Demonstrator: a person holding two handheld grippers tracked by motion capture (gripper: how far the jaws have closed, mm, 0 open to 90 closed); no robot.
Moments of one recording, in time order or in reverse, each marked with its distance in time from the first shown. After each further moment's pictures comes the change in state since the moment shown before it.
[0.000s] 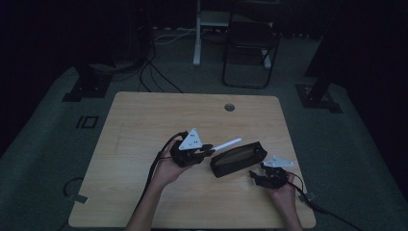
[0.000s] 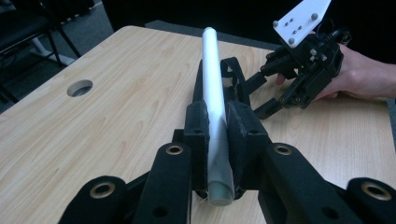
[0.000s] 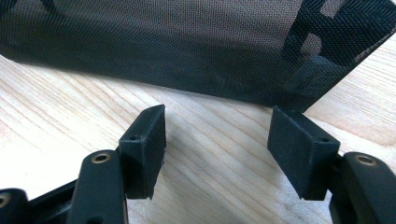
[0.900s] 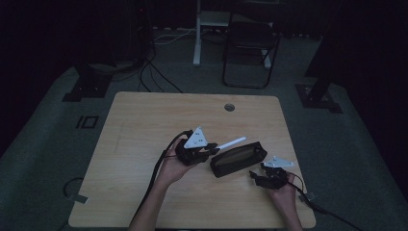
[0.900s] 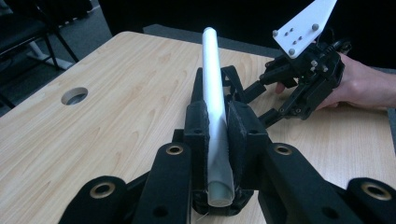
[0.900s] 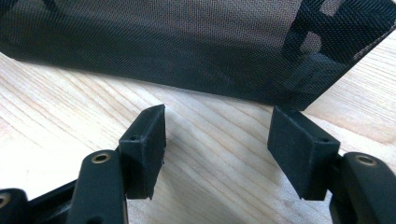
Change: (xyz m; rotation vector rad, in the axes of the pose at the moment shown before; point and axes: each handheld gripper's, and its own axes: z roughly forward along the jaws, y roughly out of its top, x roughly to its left) left arm -0.002 0.009 0.012 -0.008 -0.008 -0.002; right arm 0.000 -0.001 -0.001 0.002 0.000 -0.001
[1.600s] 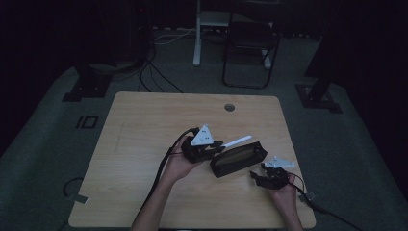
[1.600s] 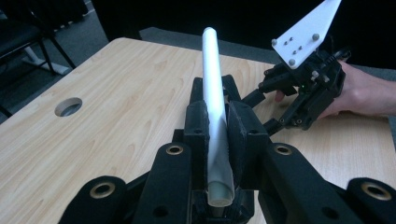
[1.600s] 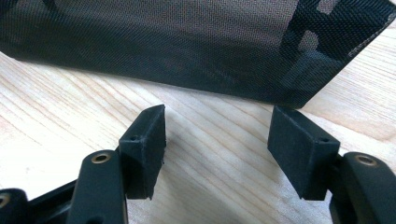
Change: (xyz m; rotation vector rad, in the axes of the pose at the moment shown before) left arm 0.001 0.012 0.011 -0.009 -0.009 0.013; right arm -0.001 -0.001 -0.001 -0.007 0.000 0.002
